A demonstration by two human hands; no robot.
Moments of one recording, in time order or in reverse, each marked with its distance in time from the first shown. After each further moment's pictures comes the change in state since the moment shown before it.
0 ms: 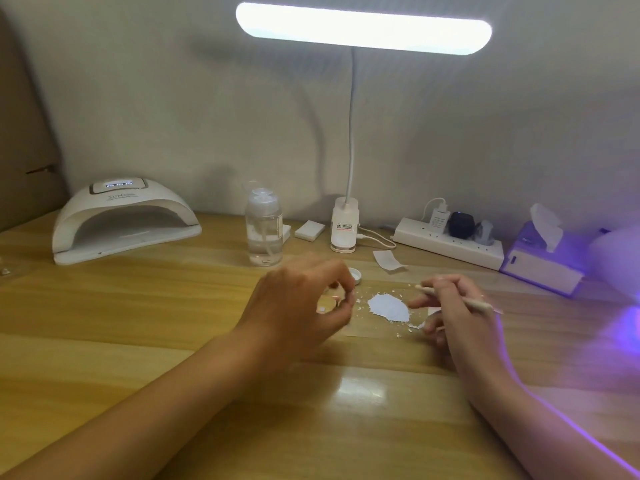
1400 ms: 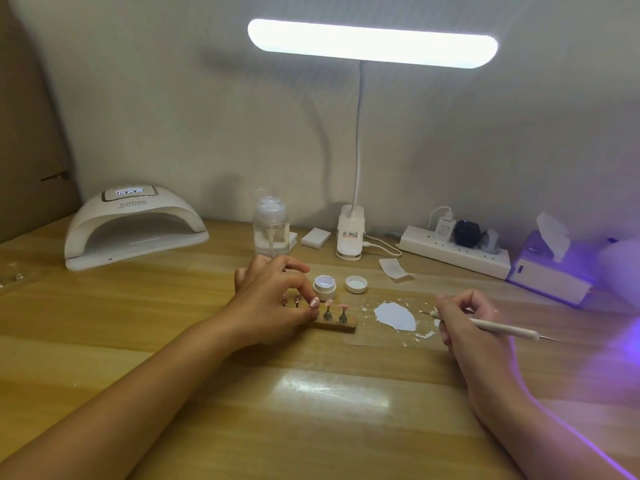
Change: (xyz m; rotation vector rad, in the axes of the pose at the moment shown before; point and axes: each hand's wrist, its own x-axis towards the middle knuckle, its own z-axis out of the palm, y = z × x) left_hand 0.000 -0.054 -0.010 0.015 -0.302 -0.362; right_hand 0.000 0.007 -0.002 0.065 0.041 0.016
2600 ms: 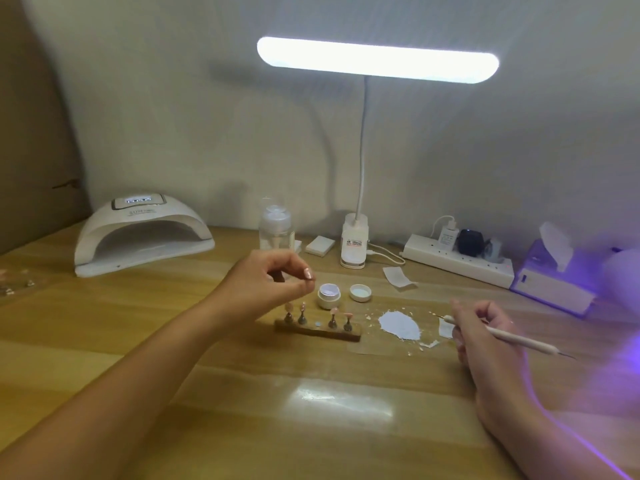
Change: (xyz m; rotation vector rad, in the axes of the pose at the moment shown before) left_hand 0.001 0.007 -0.036 -0.529 0.042 -0.040; right_hand 0.006 0.007 -0.006 0.099 0.054 0.031
